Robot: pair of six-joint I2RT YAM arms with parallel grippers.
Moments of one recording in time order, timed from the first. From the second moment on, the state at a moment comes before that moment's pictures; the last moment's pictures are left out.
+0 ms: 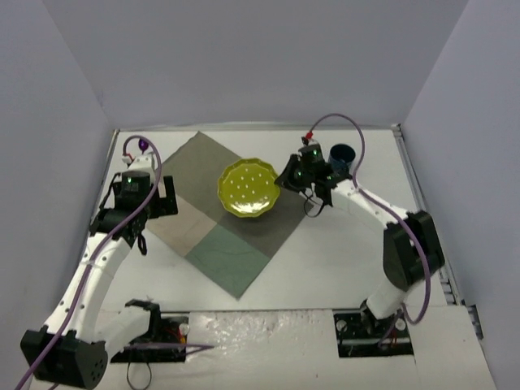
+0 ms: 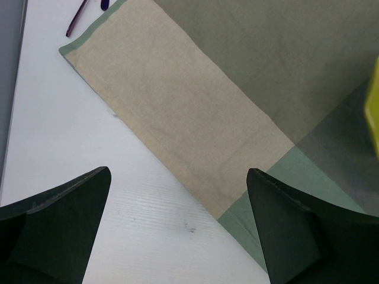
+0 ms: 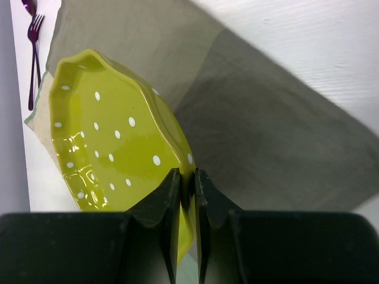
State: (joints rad) left arm -0.17 1.00 0.99 -0.69 -0.23 -0.20; right arm 0.47 1.64 1.16 -0.16 -0.09 0.74
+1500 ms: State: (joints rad) left arm -0.14 0.98 0.99 -0.69 -0.27 -0.21; right arm 0.63 2.16 1.44 0.04 -0.19 0.92
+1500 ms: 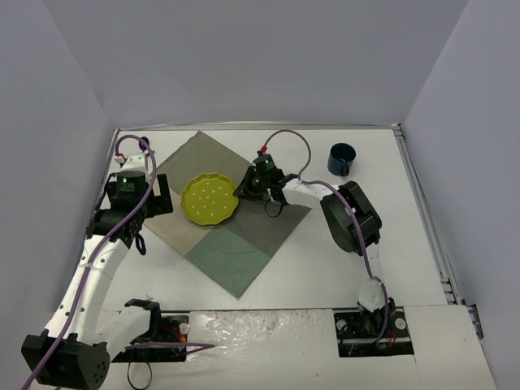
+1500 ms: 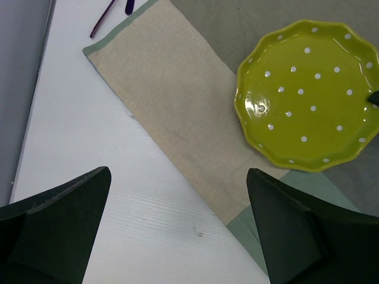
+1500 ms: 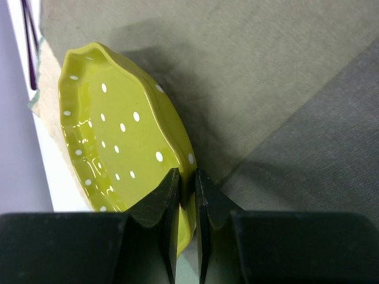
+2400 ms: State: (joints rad) left arm -0.13 0.98 0.99 -0.69 -0.26 -0.21; right arm 0.51 1.83 1.35 -0.08 0.03 0.50
